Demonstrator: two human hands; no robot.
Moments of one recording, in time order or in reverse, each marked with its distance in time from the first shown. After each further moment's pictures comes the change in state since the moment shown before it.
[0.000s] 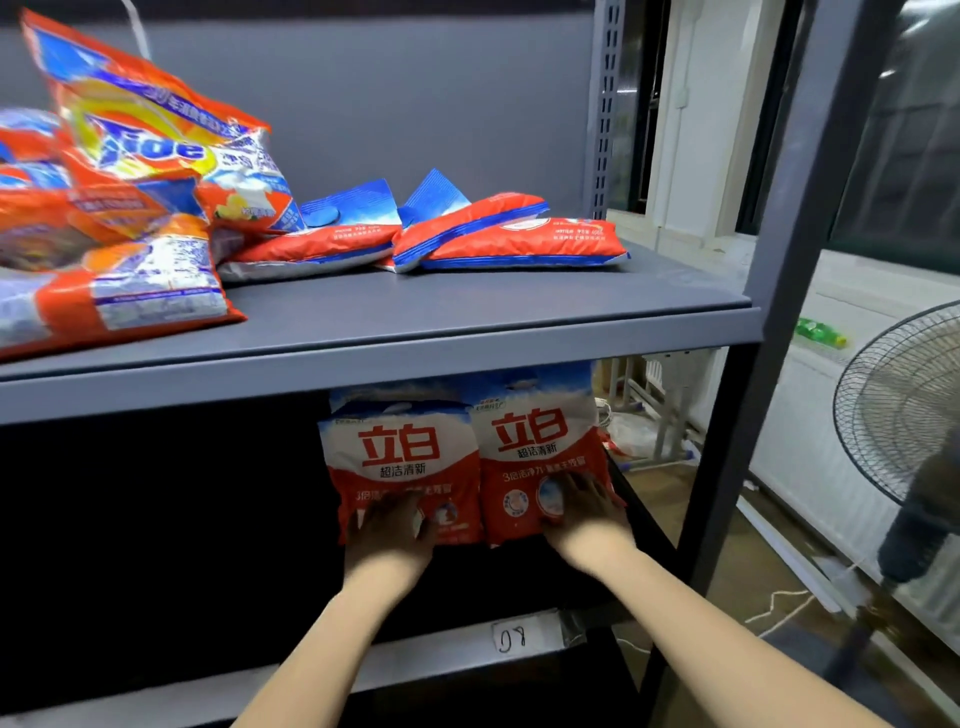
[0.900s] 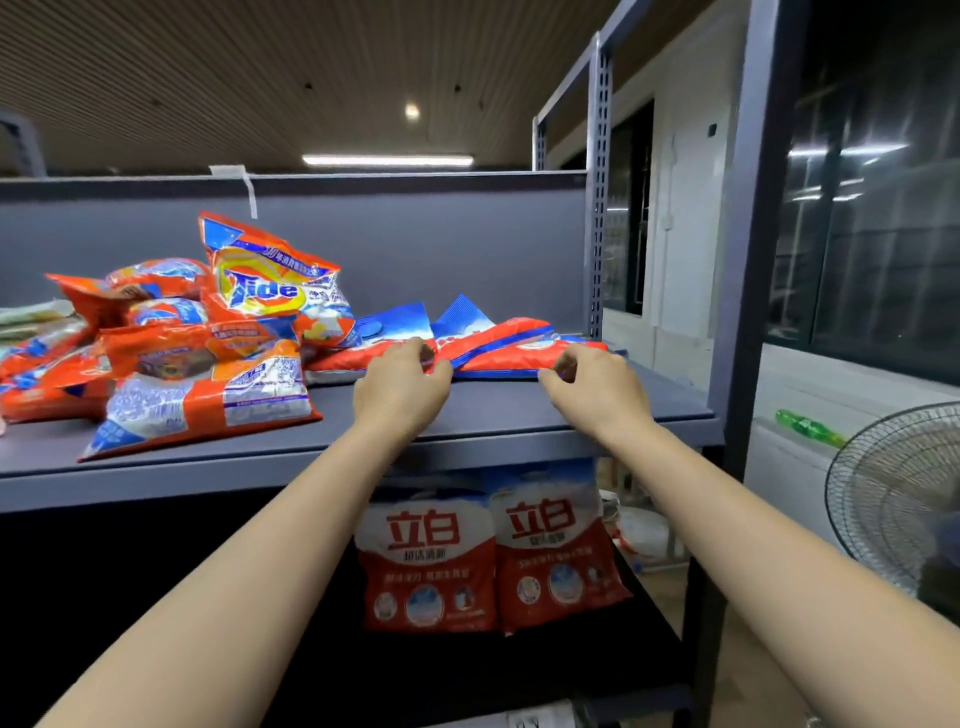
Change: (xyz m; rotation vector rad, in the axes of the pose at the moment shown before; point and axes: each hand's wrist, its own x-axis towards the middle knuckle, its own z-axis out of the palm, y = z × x) left_hand 0.039 0.091 -0.253 -0.307 0.390 0.149; right_hand -0.030 -0.114 -0.228 0.218 0.548 -0.180
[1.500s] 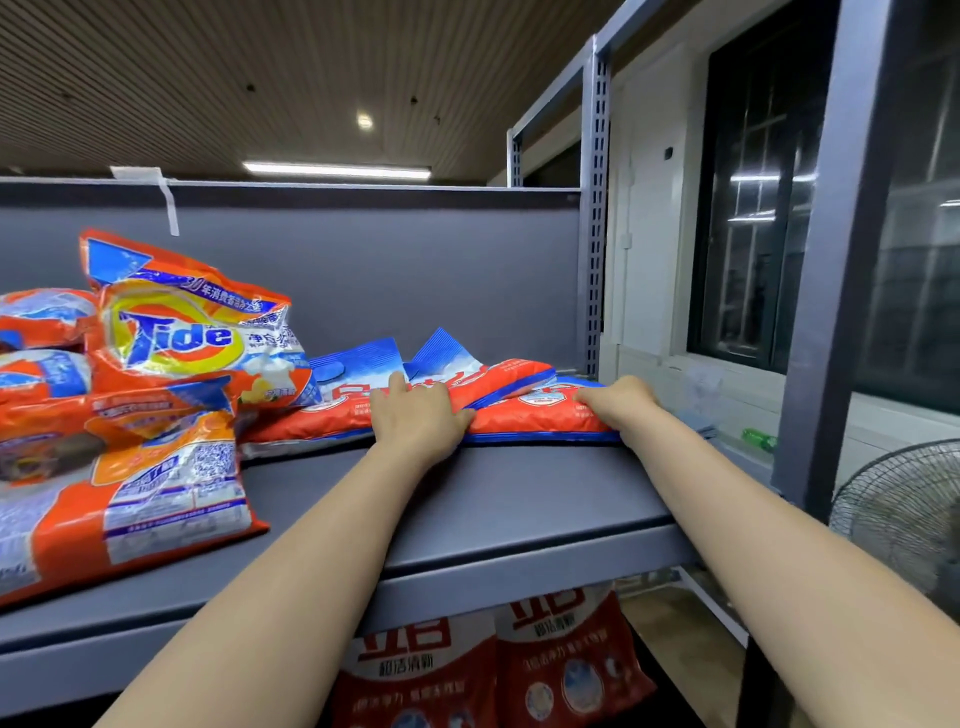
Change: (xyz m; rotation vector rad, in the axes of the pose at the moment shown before) left_hand 0.116 -0.013 0.076 0.512 -0.223 0.155; right_hand 0.129 0.032 0.043 0.156 -0.078 0.584
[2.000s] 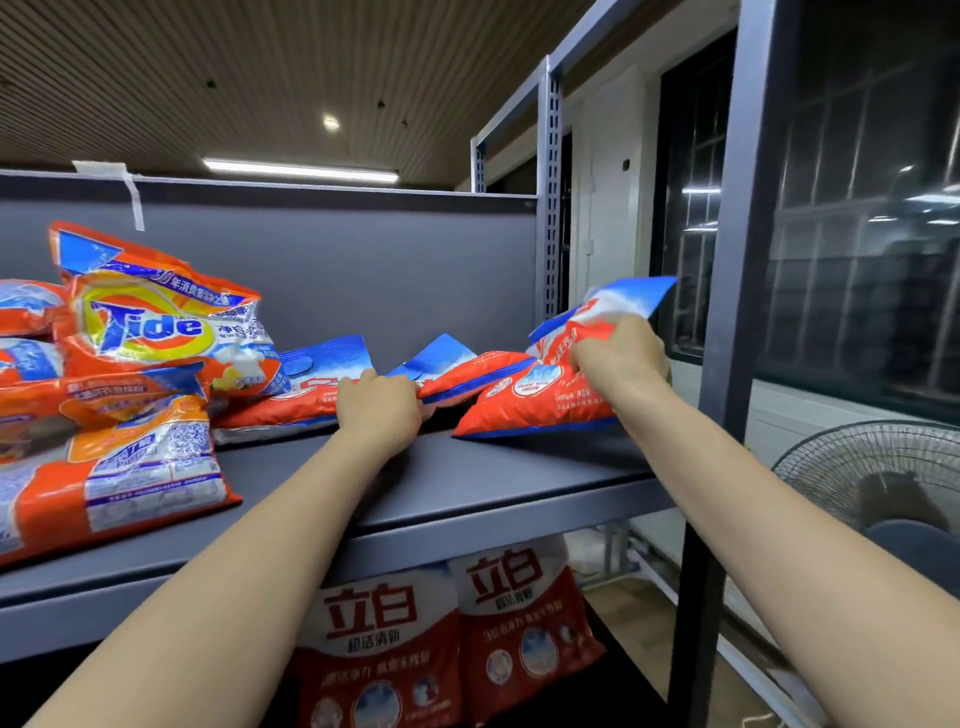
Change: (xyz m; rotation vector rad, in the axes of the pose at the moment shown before) left_hand -0.017 -0.003 -0.008 0.068 0.089 0.087; right_hand -0.082 -0.010 -0.065 0.160 0.318 -0.218
